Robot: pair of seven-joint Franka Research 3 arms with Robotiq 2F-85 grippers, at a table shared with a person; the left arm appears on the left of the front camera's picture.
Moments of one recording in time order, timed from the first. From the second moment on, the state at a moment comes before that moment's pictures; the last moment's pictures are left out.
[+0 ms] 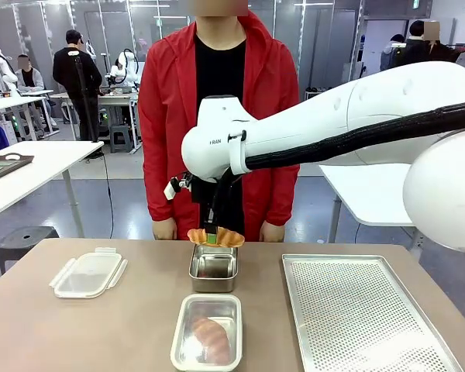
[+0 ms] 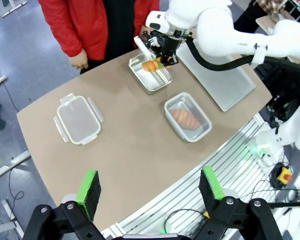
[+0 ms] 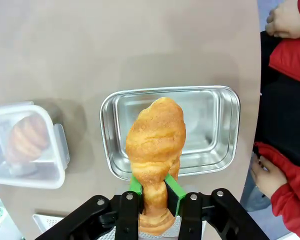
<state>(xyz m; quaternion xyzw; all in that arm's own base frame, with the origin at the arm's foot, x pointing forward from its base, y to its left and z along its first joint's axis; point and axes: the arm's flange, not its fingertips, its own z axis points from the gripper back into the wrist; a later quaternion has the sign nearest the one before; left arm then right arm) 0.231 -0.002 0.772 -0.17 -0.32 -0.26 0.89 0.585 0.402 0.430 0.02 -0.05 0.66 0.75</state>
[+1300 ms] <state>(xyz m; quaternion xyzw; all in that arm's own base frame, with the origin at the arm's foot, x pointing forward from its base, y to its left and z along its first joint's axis) 0.231 -0.002 0.772 -0.17 -0.32 -0.26 0.89 0.570 0.381 0.428 0.04 0.06 0.24 0.97</state>
